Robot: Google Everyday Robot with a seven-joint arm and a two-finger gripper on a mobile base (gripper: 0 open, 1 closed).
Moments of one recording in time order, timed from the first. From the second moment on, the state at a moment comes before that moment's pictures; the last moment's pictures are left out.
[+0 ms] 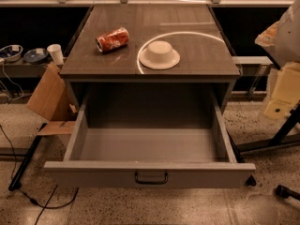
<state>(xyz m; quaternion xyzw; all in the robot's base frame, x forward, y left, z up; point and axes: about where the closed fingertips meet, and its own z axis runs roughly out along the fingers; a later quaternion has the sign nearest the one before) 0.438 -0.216 0.977 -0.60 0.78 -0.04 0.16</state>
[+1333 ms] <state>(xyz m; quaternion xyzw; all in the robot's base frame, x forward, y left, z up) 0.393 -0.230 0.900 -0.56 0.80 0.02 0.19</state>
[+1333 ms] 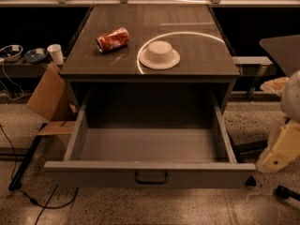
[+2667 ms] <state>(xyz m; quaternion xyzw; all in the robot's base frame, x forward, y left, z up) 0.349 -0.237 0.746 -0.53 0.82 0.11 0.17</state>
